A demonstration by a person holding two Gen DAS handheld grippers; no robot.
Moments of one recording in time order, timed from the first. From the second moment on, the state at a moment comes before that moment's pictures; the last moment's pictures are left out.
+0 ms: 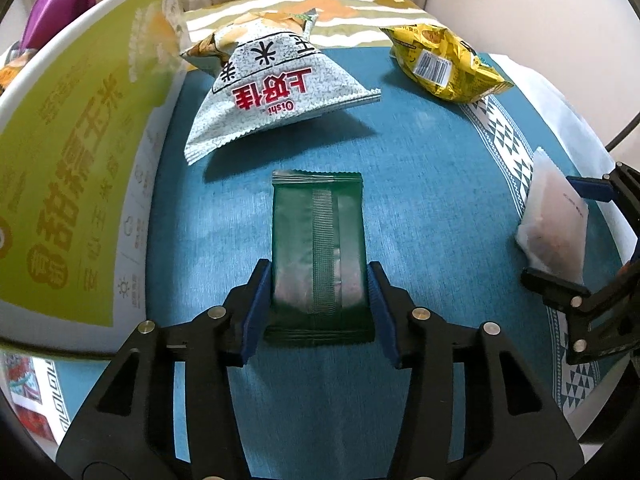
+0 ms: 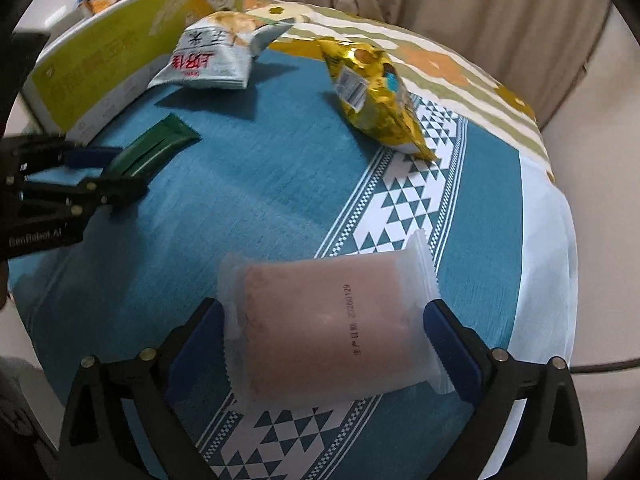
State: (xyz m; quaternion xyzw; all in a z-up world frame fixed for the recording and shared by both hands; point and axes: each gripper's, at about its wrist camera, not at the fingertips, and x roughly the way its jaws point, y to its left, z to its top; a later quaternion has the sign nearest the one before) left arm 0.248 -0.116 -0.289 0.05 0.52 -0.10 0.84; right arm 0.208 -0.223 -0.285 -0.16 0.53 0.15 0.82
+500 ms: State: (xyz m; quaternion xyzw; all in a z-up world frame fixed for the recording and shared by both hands) left arm 0.261 -0.122 -0.288 0.06 0.53 -0.11 0.84; right arm 0.211 -0.237 -0.282 -0.17 0.52 0.16 0.82
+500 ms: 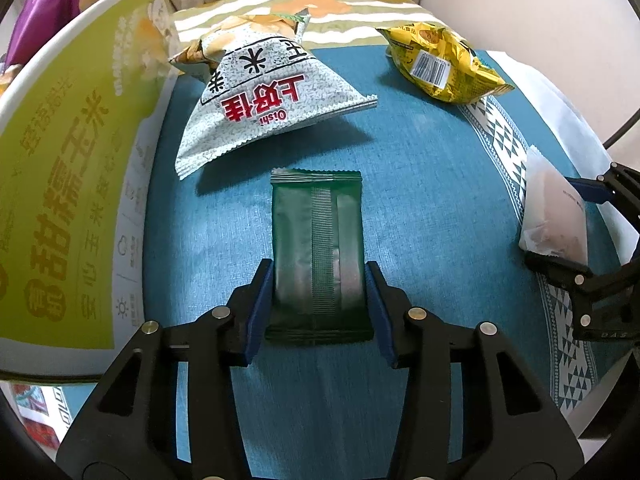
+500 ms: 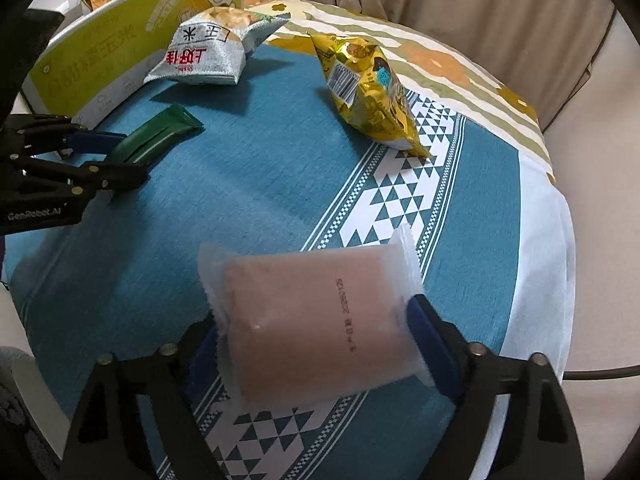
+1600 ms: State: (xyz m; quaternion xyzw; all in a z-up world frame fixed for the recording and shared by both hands) left arm 0.202 -0.065 -0.105 0.00 0.40 -0.09 0.91; right arm 0.176 -0.197 -0.134 -0.08 0.42 0.13 0.90
